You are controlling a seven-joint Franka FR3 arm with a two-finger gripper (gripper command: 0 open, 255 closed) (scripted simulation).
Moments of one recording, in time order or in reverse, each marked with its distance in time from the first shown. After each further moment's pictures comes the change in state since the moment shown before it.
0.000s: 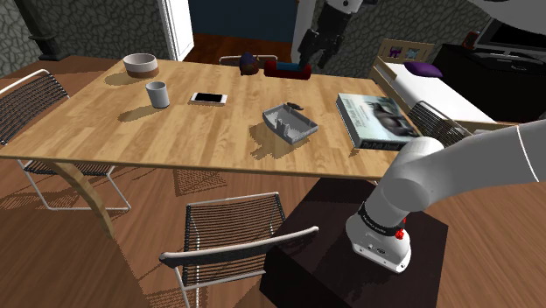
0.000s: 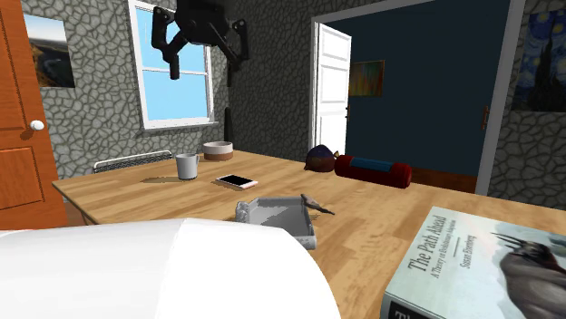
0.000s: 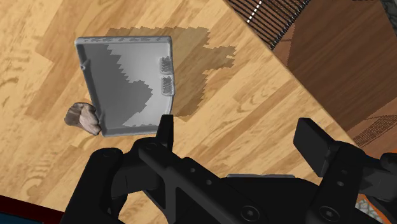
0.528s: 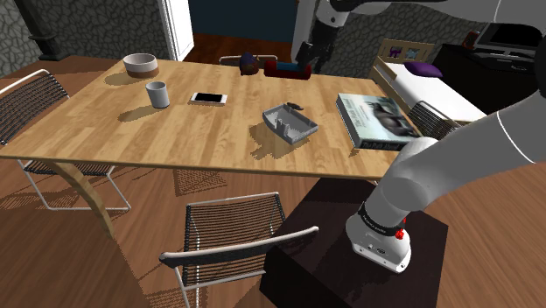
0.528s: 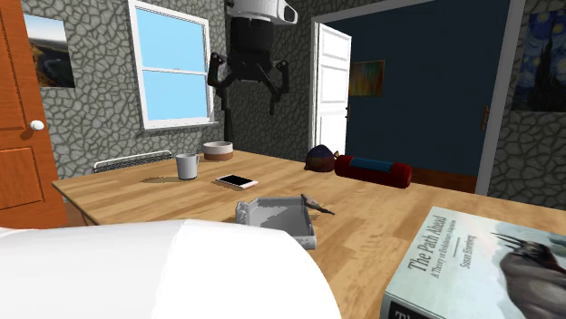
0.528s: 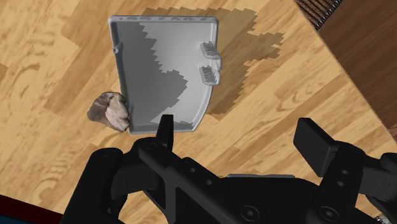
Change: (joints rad) arm -0.022 0.208 -0.122 0.043 -0.045 0.121 -0.146
